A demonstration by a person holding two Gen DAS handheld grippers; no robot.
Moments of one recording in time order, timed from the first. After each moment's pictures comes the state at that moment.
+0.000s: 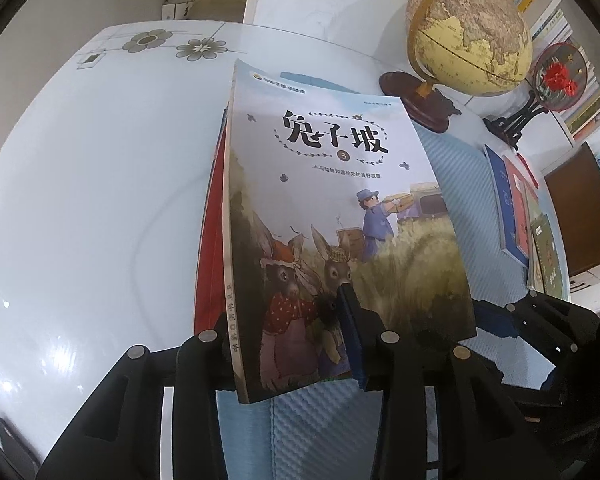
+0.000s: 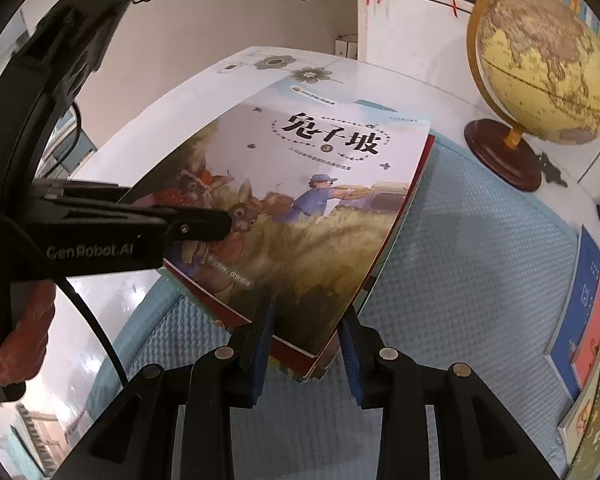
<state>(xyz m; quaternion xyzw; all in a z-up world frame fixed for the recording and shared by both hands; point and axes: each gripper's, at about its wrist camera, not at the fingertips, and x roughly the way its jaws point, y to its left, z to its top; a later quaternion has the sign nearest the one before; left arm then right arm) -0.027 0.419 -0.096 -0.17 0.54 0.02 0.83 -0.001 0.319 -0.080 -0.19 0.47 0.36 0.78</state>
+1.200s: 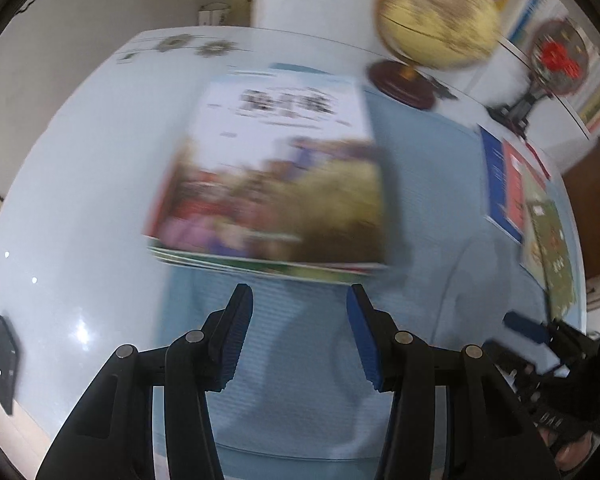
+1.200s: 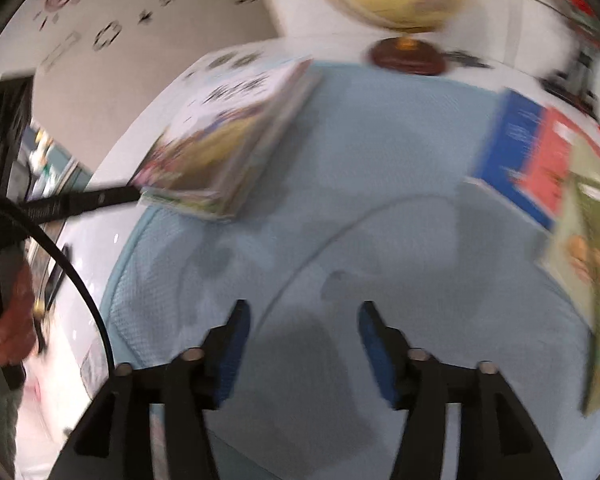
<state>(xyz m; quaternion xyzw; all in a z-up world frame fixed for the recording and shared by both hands) -0.076 0.310 -0.070 -0.16 0.53 0.10 0.82 -0.017 0.121 -0.081 -0.05 0.52 0.31 0.79</state>
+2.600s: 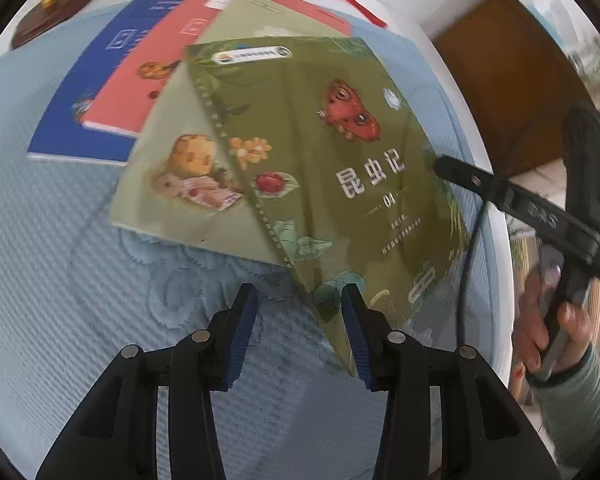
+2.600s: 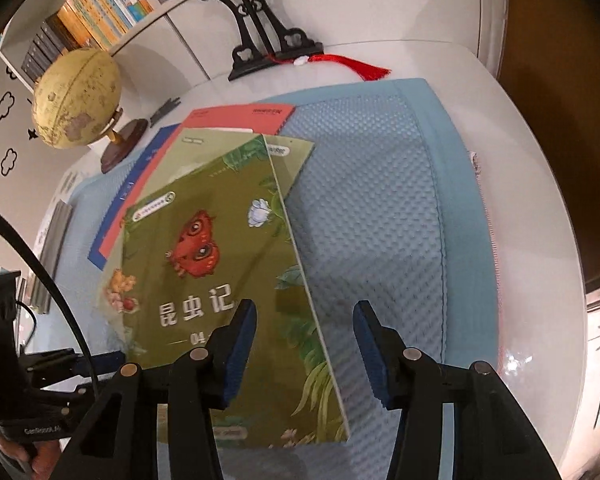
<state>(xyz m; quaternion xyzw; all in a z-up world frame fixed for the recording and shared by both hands) 0.062 -0.032 -0.130 -0.13 0.62 -0.14 0.76 0.140 -0.216 -0.102 0.04 0.54 0.17 0.83</state>
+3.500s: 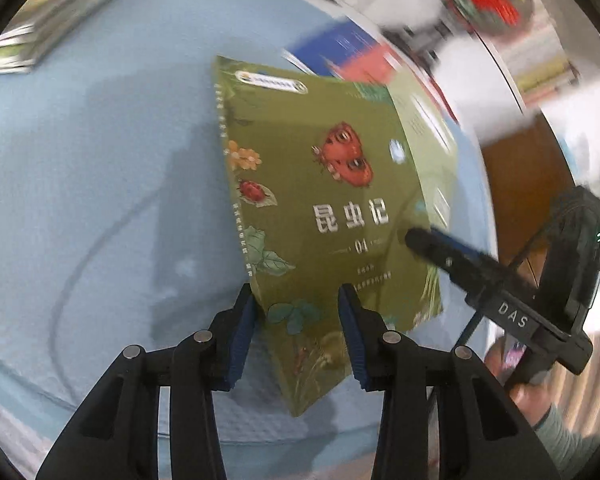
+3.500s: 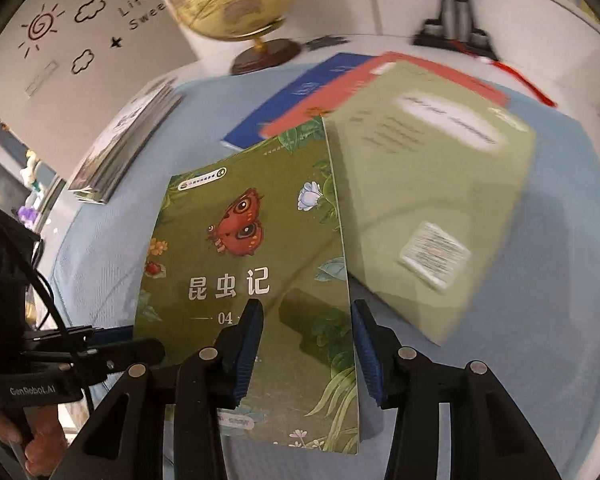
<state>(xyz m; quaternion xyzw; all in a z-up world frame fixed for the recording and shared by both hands) -0.080 0.096 -0.140 -0.32 0.53 0.01 0.79 0.049 -0.061 -0.116 -0.05 0.54 0.32 0.78</state>
